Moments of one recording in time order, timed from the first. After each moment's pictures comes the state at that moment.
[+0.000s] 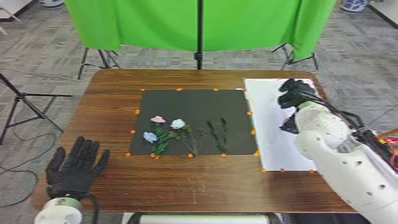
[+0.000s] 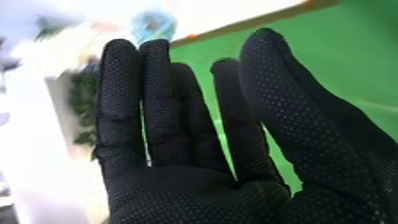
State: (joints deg) left arm 131.8 -62.0 -95.7 -124.7 -13.2 20.7 22.7; right arm -73.8 -50.2 62.5 -97.0 -121.4 -5.0 36.6
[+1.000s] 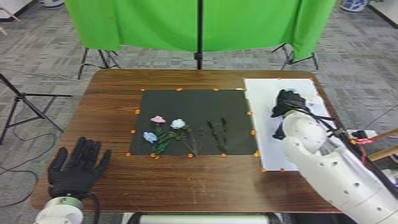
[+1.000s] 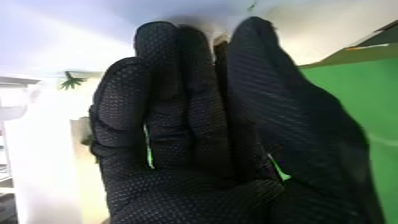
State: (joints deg) left arm 131.4 -62.5 -95.7 -125.3 -14.2 22.4 22.3; right arm -71.0 -53.0 55.3 -90.8 -126.5 -4.2 42.3
